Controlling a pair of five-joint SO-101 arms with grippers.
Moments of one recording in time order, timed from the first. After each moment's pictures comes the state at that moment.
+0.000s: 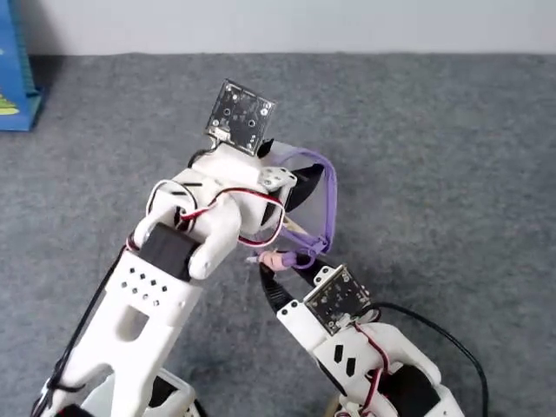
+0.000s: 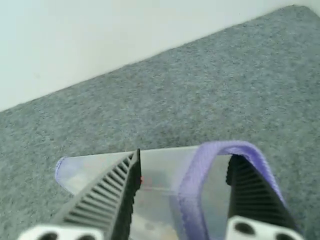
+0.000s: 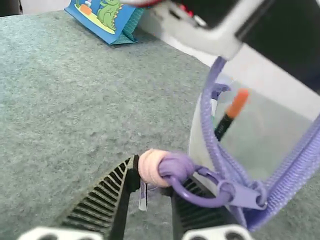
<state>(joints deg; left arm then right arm) 25.8 -32.2 26.8 48.0 5.2 -41.6 -104.2 79.2 51.9 8.2</state>
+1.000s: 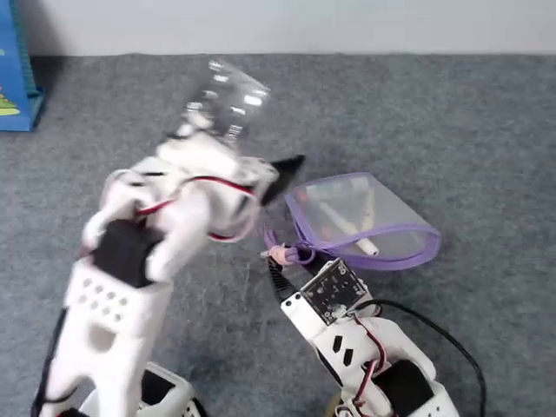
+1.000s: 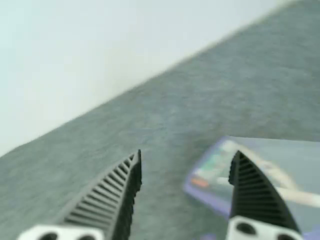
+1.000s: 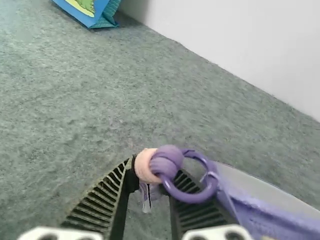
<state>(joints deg) 18.8 -35.2 10.0 66.6 -5.0 -36.3 -103.6 80.5 52.0 10.5</state>
